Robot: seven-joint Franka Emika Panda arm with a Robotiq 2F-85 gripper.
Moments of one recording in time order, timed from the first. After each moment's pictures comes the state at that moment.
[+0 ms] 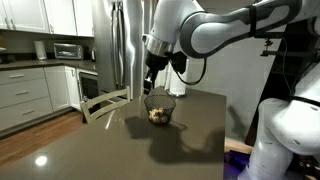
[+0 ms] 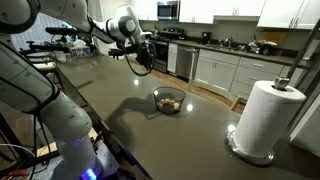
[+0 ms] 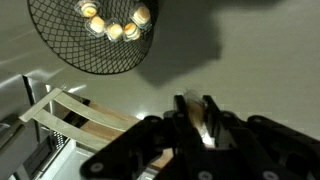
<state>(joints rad) 0.14 -0.40 0.16 -2.30 -0.23 2.19 0.13</state>
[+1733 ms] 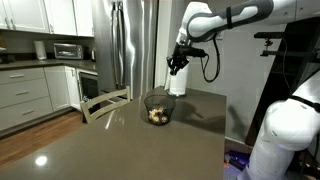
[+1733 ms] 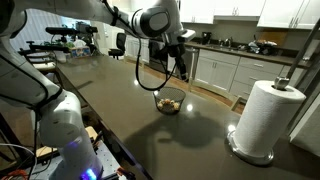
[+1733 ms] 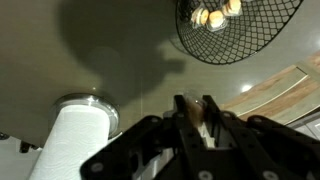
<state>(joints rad) -0.24 -0.43 -0.03 -2.27 -0.13 2.18 0.51</state>
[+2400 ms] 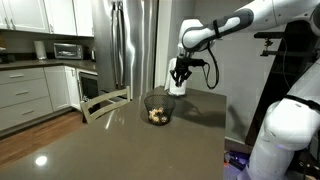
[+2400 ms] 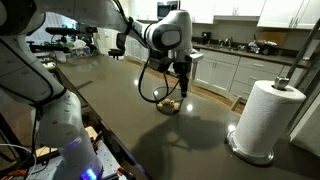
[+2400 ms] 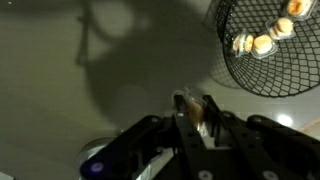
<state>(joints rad) -0.26 -0.30 -0.10 -2.27 -0.12 2.10 0.53</state>
